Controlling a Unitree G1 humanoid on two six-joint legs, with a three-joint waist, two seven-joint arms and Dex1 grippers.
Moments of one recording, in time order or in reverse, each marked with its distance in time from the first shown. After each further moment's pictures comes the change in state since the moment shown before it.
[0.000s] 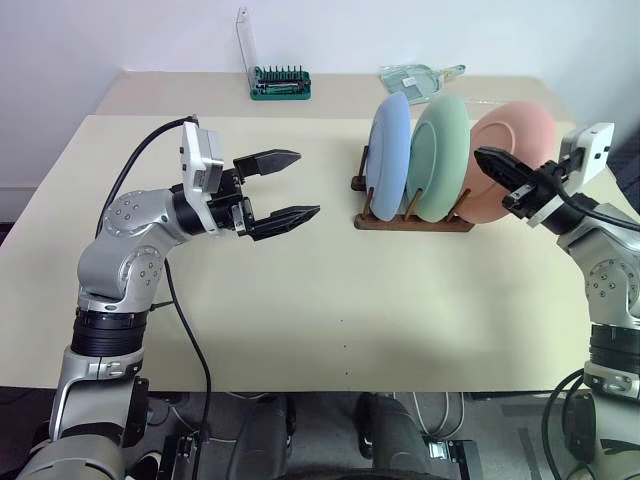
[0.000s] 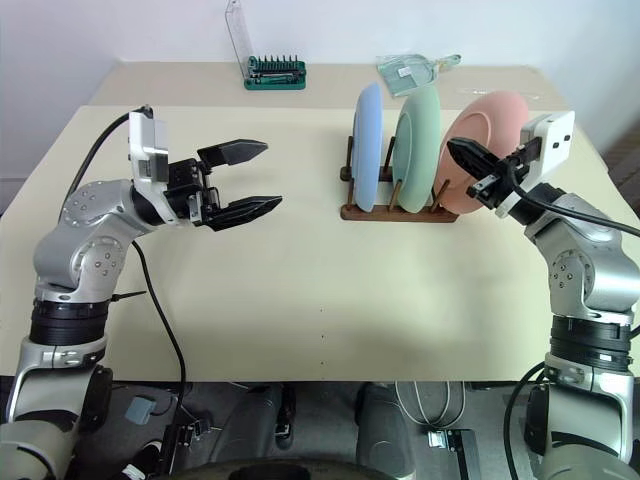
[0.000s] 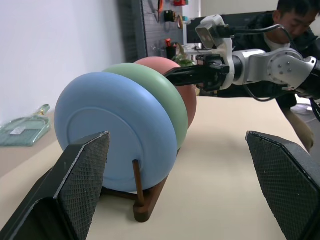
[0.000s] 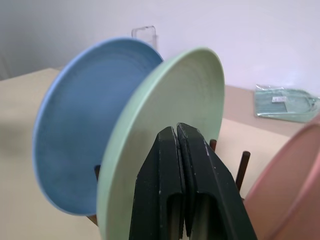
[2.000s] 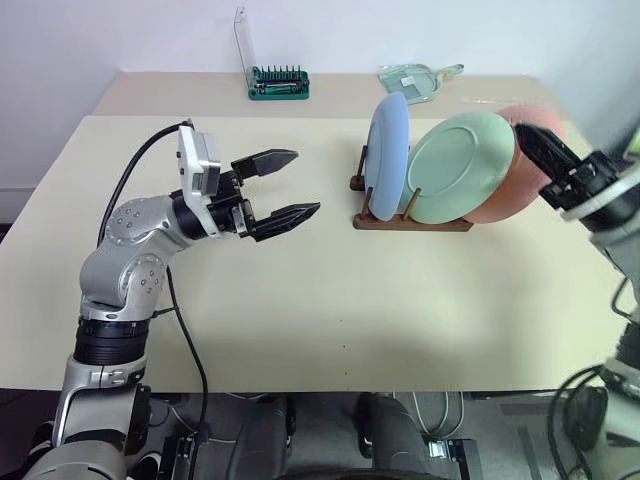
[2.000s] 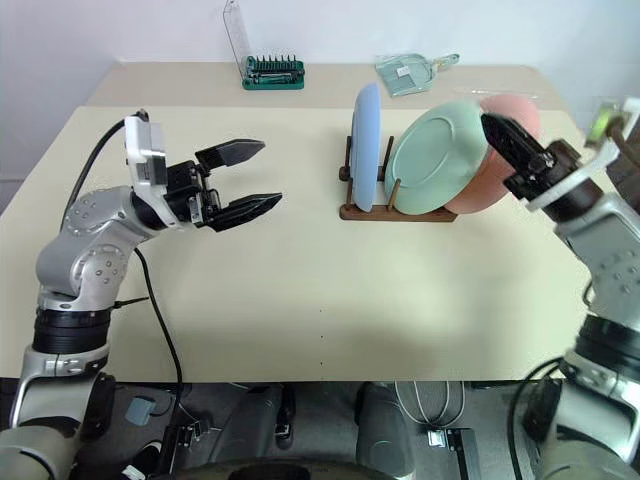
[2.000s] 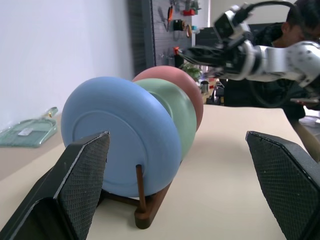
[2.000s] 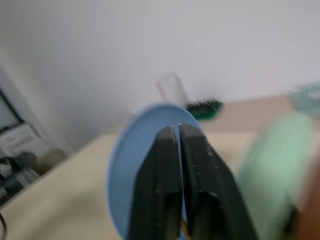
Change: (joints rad) left arm 0.030 -0.027 0.007 -0.020 -0.022 -0.003 0.050; right arm 0.078 -0.018 -0.267 -0.066 0.418 0.347 -0.092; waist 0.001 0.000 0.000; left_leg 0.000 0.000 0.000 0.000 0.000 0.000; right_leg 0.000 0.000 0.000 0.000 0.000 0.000
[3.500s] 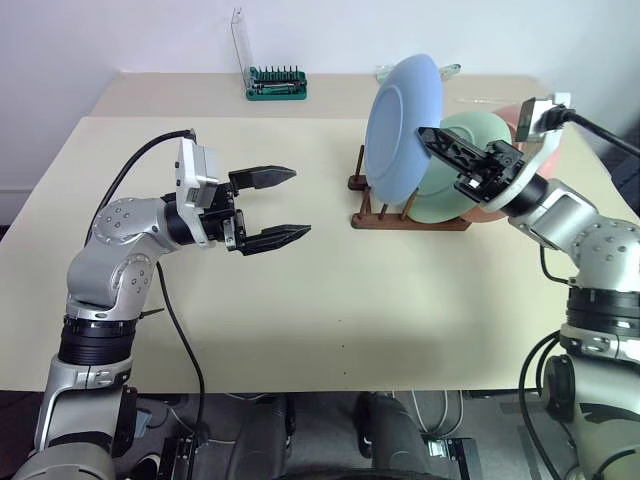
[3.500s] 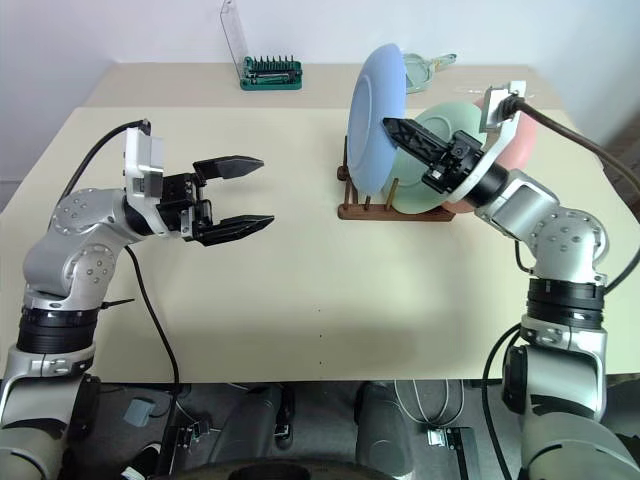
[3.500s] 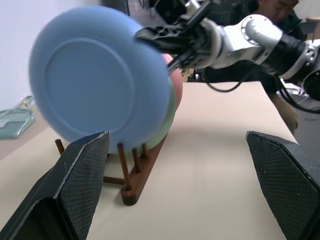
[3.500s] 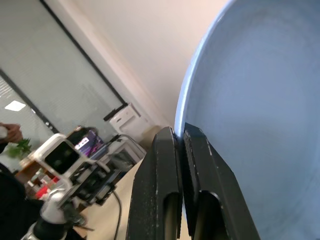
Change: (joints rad) left arm 0.020 0.075 -0.004 -0.005 0.028 -0.014 -0.116; right arm -0.302 0.094 0.346 0.224 0.174 0.069 0.034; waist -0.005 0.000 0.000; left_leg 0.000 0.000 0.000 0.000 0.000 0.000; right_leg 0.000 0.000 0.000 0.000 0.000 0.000
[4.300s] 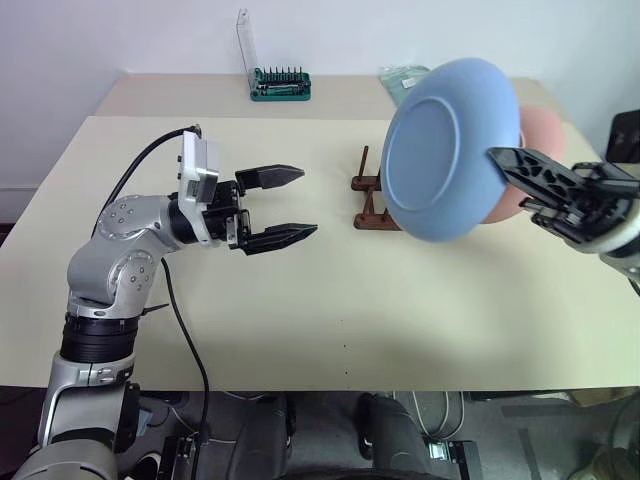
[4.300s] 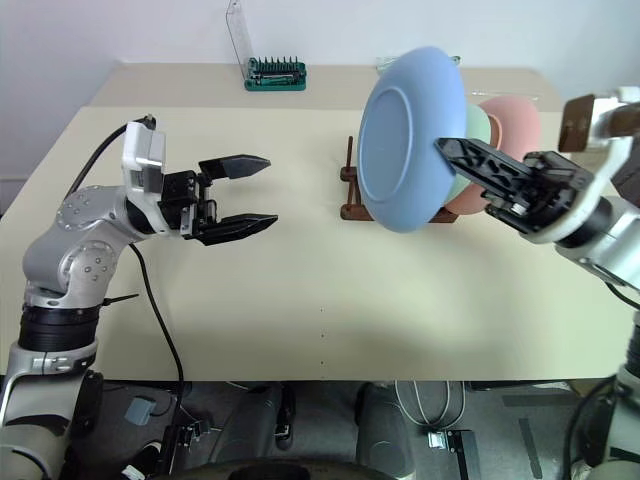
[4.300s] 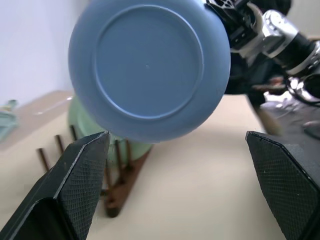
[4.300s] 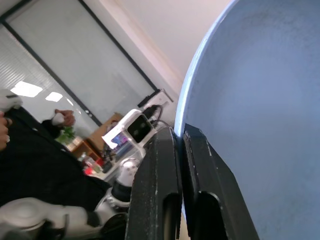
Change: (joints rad) left arm -0.025 -0.009 -0.004 -0.005 -0.026 0.039 -0.011; right arm 0.223 -0.251 -0.152 -0.270 0.554 0.155 -0.184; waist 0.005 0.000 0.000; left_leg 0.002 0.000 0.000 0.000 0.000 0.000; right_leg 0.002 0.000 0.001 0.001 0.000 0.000
